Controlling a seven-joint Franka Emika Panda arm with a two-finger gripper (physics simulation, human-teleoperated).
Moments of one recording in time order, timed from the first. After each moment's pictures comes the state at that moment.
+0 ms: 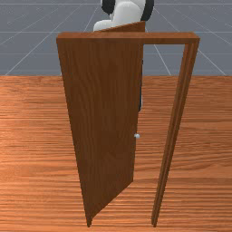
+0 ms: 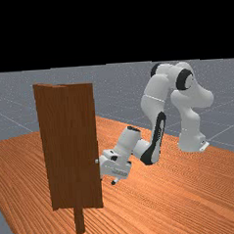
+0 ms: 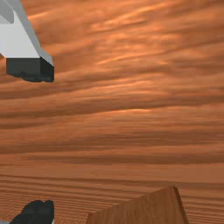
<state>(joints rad) 0.25 0.81 -0.29 -2.04 0.07 3.38 -0.66</state>
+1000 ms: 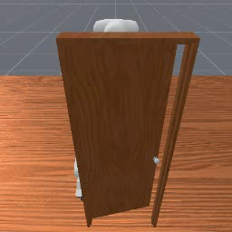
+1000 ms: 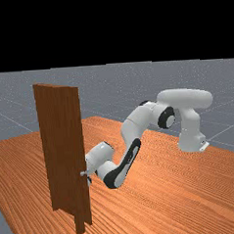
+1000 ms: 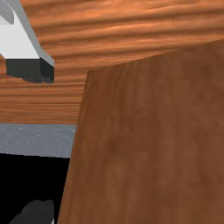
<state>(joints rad) -0.02 1.44 -0.20 -0.92 0.05 3.48 -0.67</state>
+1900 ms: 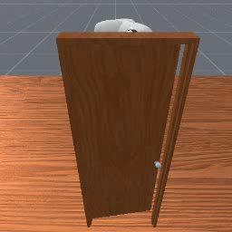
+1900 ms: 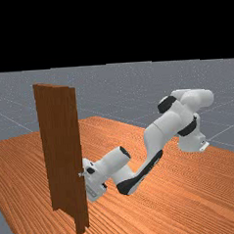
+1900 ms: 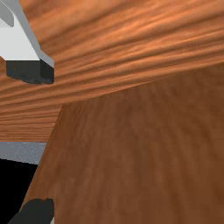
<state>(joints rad) 0.51 1.49 -0.86 -1.18 0.47 3.25 -0.27</state>
